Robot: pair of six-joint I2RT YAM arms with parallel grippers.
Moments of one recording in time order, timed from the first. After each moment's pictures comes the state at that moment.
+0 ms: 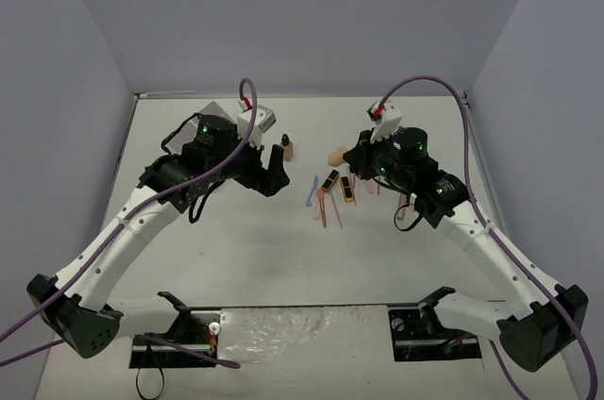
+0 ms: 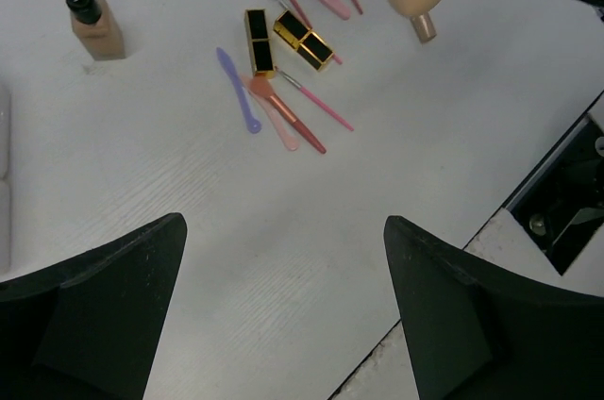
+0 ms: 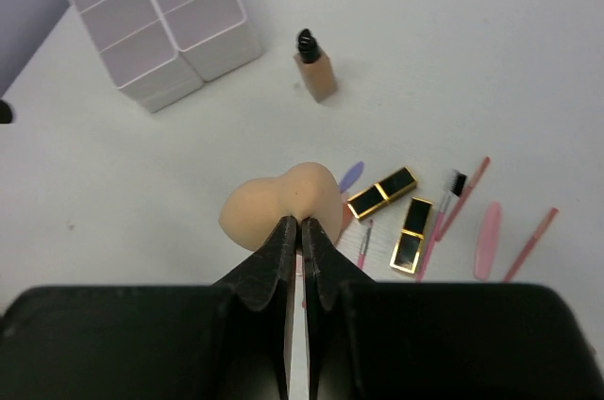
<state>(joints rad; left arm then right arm) -0.60 1.22 1.35 -0.70 0.27 -0.13 0.51 1.11 1.02 -0.26 -0.12 0.22</state>
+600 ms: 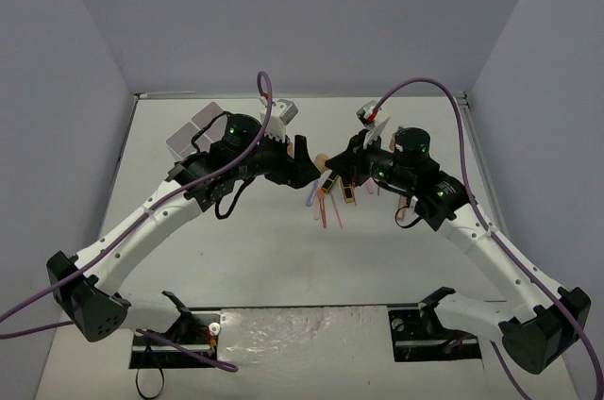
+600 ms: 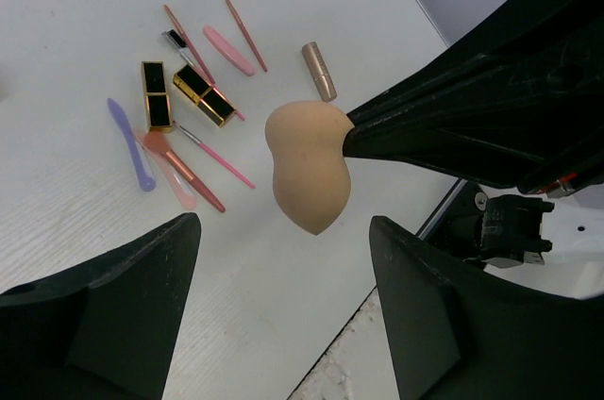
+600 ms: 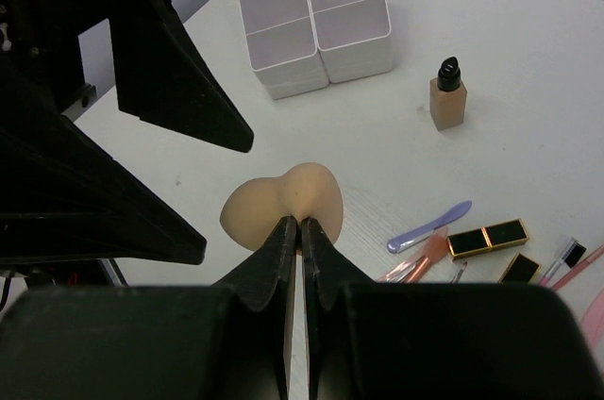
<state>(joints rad) -0.72 1.32 1.37 -0.50 0.27 -0.39 0.54 1.10 1.02 -0.19 -0.39 0.21</state>
